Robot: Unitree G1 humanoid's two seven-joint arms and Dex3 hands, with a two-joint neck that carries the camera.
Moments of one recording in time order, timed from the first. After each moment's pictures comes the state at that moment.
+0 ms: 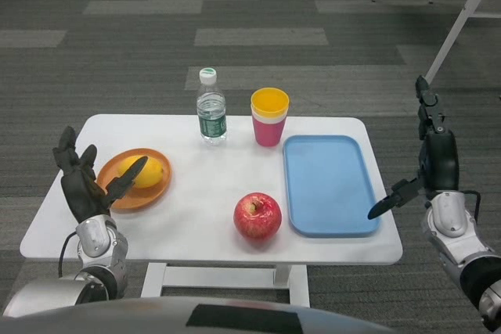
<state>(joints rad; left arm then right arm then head) -0.35 0.12 0.19 1.32 -0.32 -1.14 0.27 -0.38 -0.60 0.62 0.86 0.50 -0.94 -0.39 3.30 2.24</state>
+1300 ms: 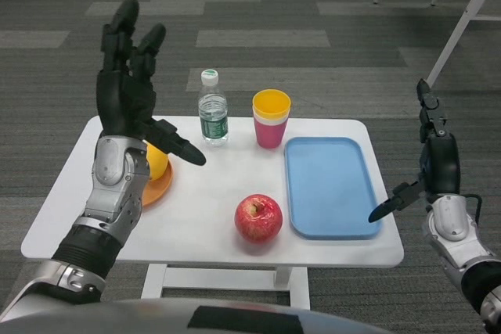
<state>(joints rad) -0.27 0.18 -0.06 0.24 -0.37 -0.61 0.09 -0.38 -0.59 0.62 0.86 0.50 -0.94 -0.39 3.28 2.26</state>
